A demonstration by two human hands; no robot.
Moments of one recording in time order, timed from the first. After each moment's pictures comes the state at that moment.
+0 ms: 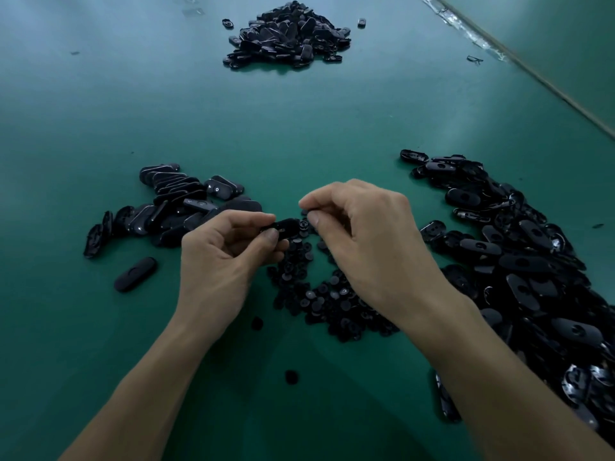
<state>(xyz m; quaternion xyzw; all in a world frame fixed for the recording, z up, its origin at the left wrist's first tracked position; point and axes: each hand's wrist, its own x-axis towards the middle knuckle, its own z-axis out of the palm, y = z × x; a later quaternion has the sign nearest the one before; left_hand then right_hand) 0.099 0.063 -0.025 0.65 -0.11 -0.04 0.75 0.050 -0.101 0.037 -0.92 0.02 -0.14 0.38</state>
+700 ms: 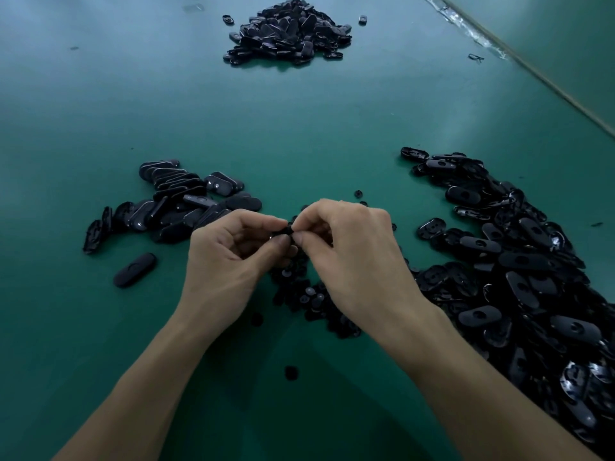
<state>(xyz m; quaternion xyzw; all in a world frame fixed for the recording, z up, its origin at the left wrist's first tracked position) 0.094 0.060 -0.020 0.67 -0.15 -0.06 0.72 0.047 -0.085 0.023 -0.92 0.07 -0.10 0.38</state>
